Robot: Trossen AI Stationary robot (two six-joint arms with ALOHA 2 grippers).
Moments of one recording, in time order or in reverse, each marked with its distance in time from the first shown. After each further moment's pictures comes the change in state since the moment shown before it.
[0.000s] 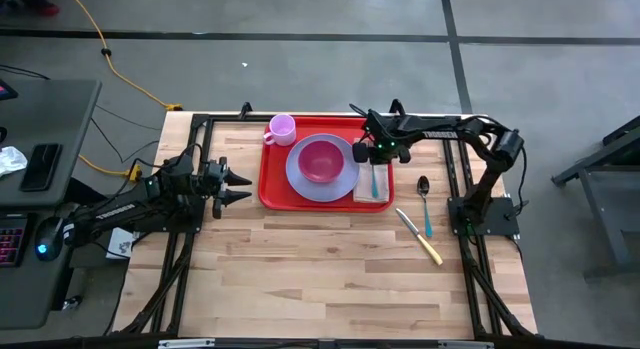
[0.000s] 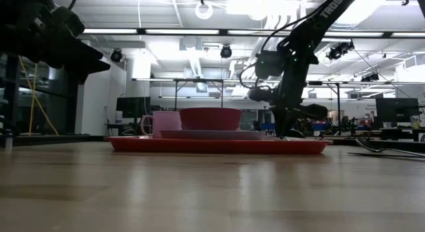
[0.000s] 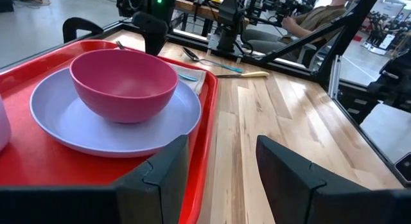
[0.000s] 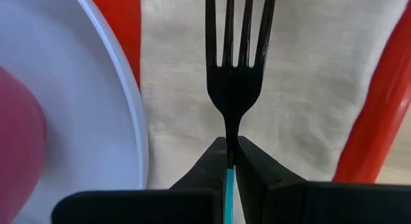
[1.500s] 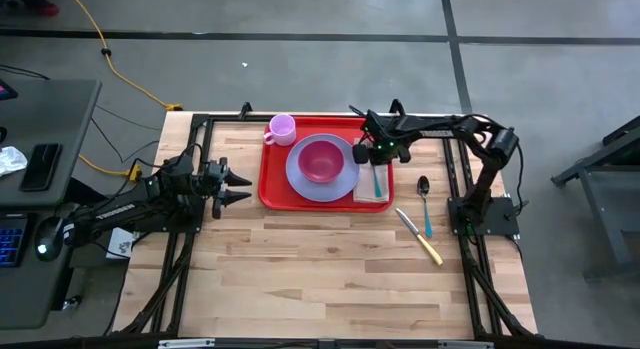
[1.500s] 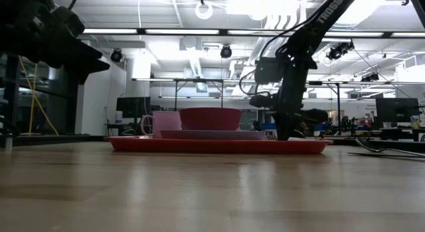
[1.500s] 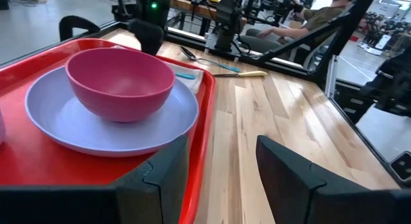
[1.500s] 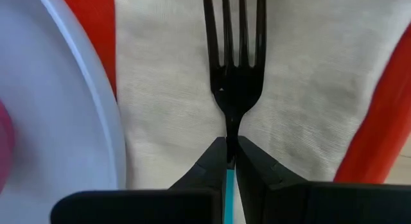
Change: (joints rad) left arm 0.000 0.000 0.000 -0.001 0.012 -0.005; right arm -0.015 0.039 0.001 0.002 -0.007 -0.042
